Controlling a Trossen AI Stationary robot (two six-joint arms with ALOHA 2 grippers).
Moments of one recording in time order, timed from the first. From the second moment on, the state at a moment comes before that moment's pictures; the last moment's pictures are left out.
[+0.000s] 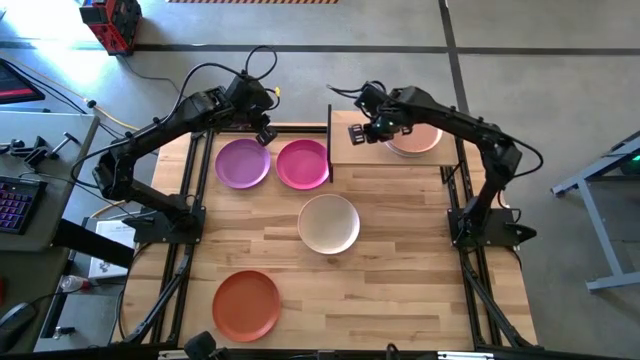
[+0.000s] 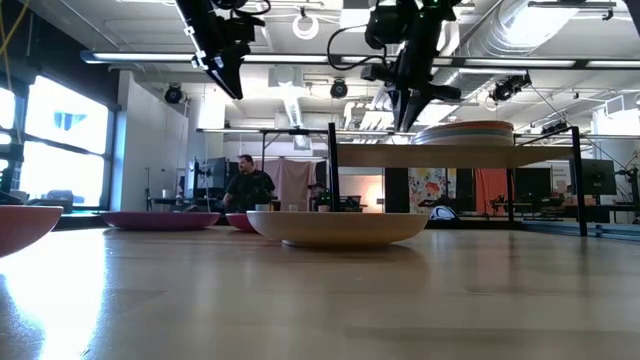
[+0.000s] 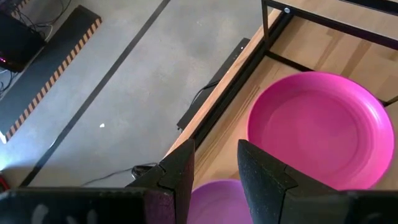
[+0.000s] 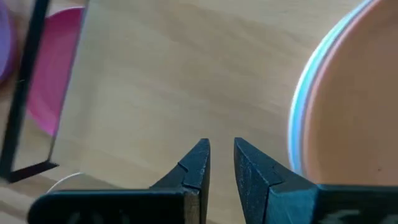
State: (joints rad) left arm 0.64 1.40 1.42 -0.86 -0.29 0.18; right arm -0.56 1.75 1.70 -1.18 0.08 0.72
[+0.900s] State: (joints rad) left arm 0.64 1.40 1.42 -0.86 -0.29 0.16; right arm -0.60 1.76 1.70 -1.36 0.28 0.74
